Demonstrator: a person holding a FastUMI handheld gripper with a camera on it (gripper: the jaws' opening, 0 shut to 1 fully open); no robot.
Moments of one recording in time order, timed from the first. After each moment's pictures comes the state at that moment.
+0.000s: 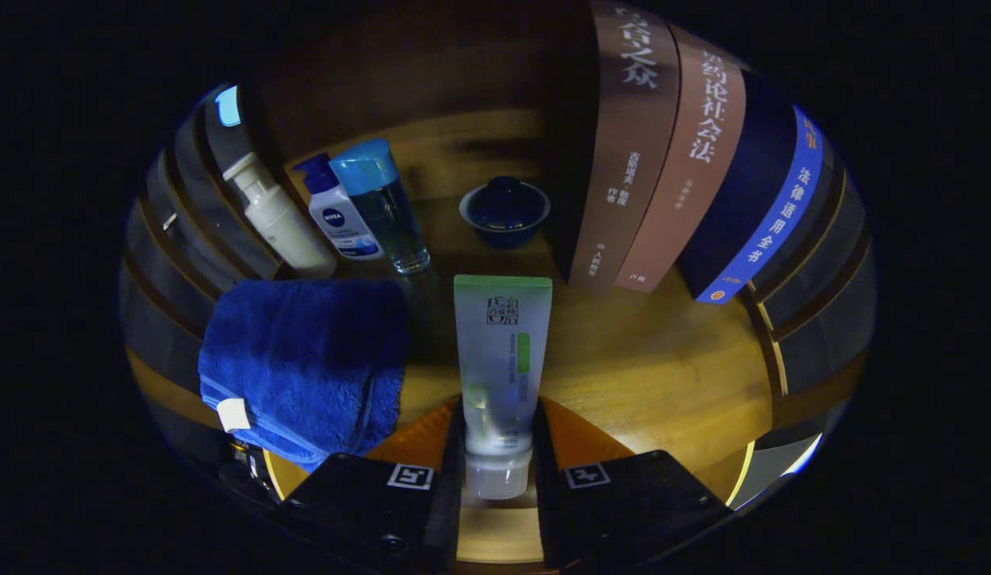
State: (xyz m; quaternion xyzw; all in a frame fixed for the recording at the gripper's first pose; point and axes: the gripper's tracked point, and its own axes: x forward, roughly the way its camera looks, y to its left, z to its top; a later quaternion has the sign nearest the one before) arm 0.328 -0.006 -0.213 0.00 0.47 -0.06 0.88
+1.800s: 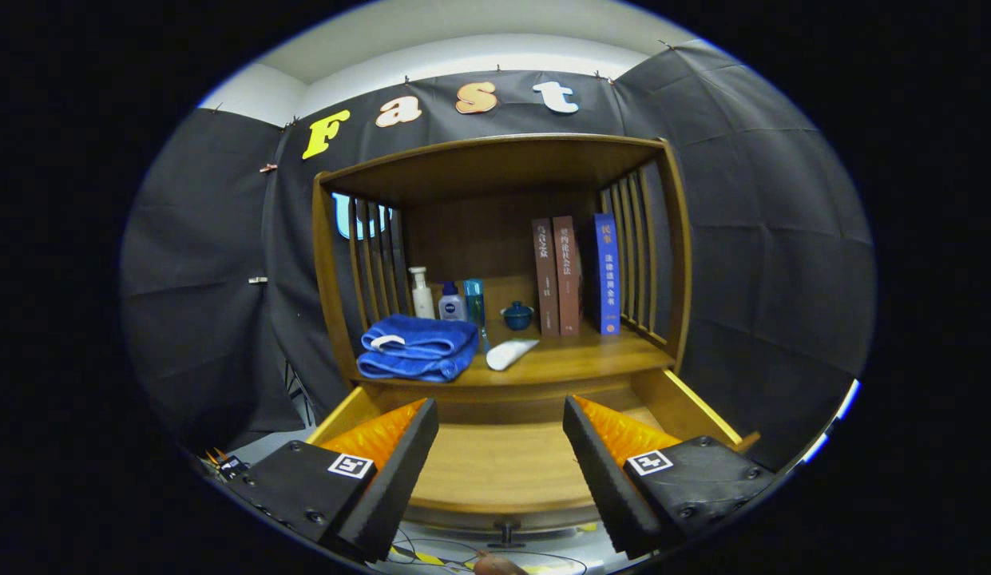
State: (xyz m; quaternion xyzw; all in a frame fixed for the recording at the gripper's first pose) arm 0.009 0.021 -0.130 -0.01 0.07 -0.01 1.00
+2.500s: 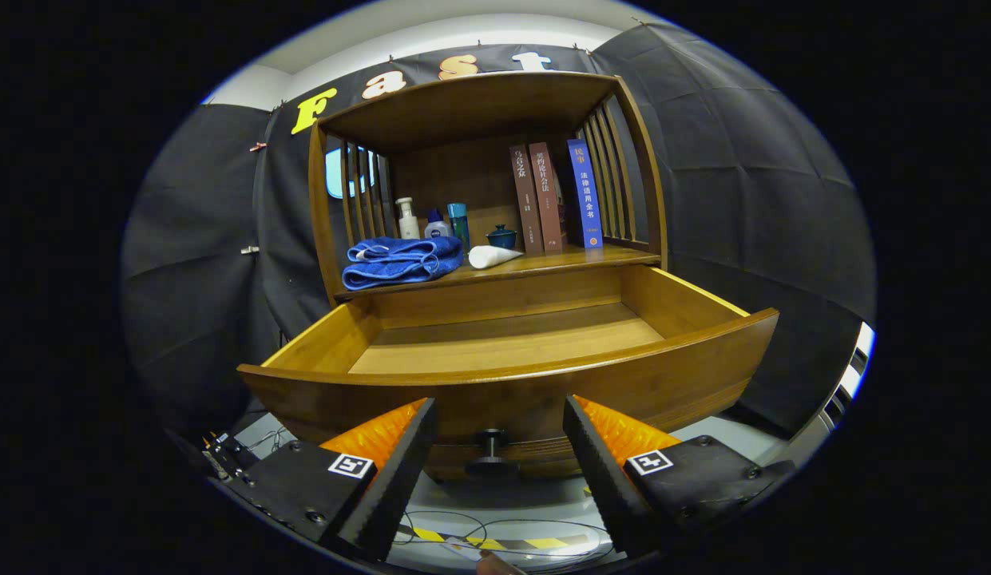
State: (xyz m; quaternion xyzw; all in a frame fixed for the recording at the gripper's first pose) arm -0.019 0.003 -0.250 0.00 0.14 -0.02 0.99
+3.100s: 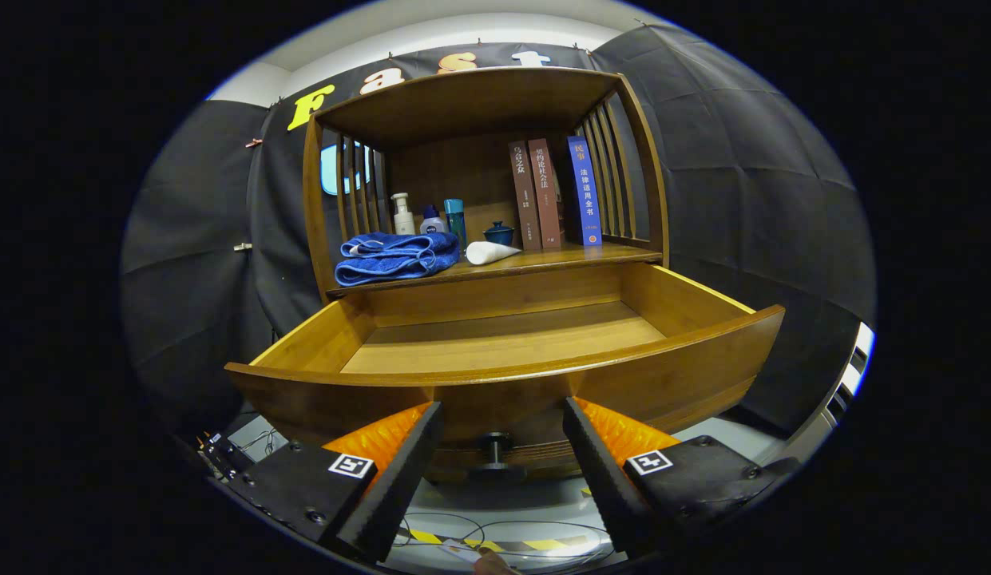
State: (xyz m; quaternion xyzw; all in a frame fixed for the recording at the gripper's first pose) arm -0.009 0.005 -0.250 0.00 0.14 -0.04 0.99
